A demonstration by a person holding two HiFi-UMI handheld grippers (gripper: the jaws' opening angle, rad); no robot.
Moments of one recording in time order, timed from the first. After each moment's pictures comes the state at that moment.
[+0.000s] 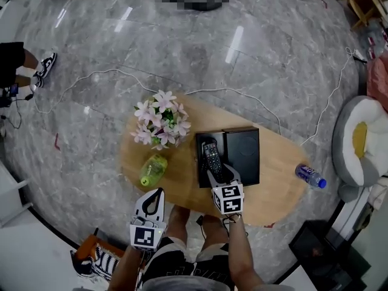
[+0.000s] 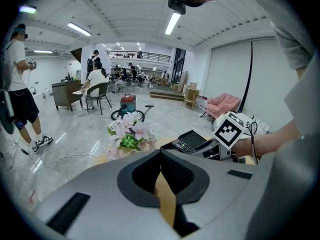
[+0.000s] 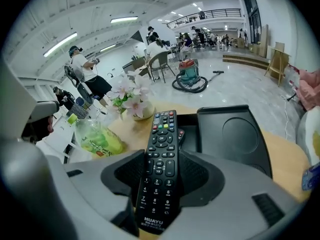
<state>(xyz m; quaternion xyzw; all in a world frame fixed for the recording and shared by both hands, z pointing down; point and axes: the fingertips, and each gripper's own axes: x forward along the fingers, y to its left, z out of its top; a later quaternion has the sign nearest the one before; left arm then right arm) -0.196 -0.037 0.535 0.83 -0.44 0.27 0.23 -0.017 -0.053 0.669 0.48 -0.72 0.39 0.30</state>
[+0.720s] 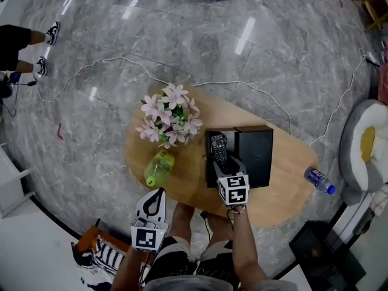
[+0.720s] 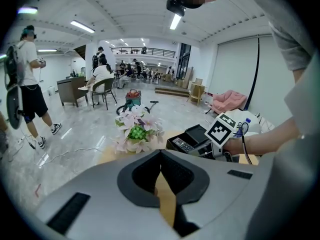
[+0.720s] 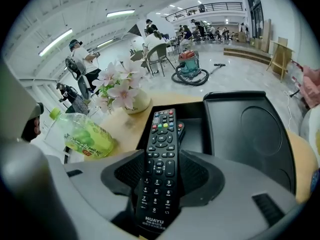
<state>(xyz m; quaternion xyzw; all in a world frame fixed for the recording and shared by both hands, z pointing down) -0.220 -0.036 0.557 0.80 -0.46 0.28 0.25 -0.026 -0.073 0.718 0.47 -0.71 0.42 0.32</state>
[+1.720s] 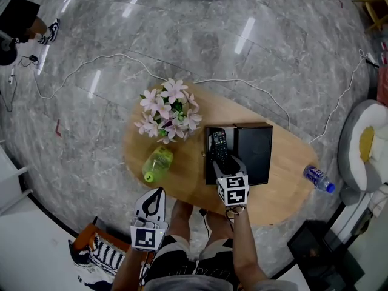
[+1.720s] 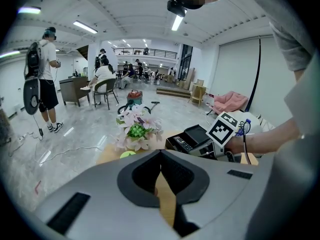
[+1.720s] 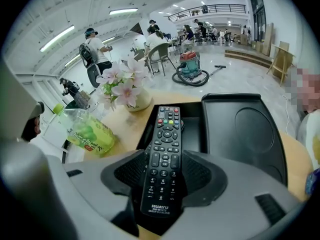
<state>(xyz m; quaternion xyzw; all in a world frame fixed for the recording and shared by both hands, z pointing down) -0.219 -0.021 0.558 0.80 -0.47 0.28 0.25 -0.024 -0.062 0.711 0.47 -0.71 0.40 0.34</state>
